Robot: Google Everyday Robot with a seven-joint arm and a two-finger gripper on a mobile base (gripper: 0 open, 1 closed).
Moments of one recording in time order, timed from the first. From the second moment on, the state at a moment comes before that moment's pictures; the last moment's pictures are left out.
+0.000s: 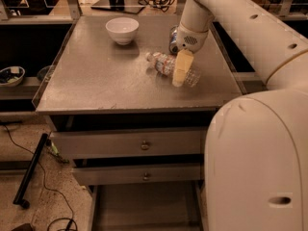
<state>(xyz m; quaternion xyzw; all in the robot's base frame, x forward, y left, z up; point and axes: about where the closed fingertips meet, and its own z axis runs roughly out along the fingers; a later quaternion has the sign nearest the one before) 0.689 -0.097 0.844 -0.62 0.78 0.04 0.09</state>
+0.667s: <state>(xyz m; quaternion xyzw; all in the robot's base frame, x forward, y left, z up) 0.689 -0.097 0.844 -0.62 0.78 0.04 0.09</state>
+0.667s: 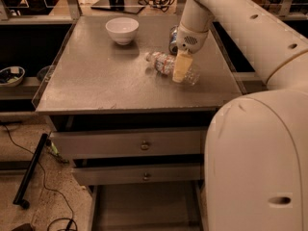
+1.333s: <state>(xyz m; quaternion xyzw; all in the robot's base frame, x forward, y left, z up) 0.689 -0.097 0.844 -0.62 0.78 0.04 0.09</state>
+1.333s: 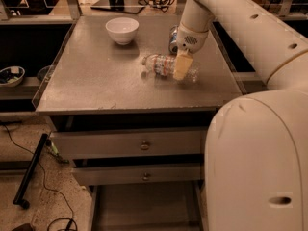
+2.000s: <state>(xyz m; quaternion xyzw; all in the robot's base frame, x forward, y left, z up) 0.693 -0.093 0.847 -0.62 0.78 0.04 0.10</state>
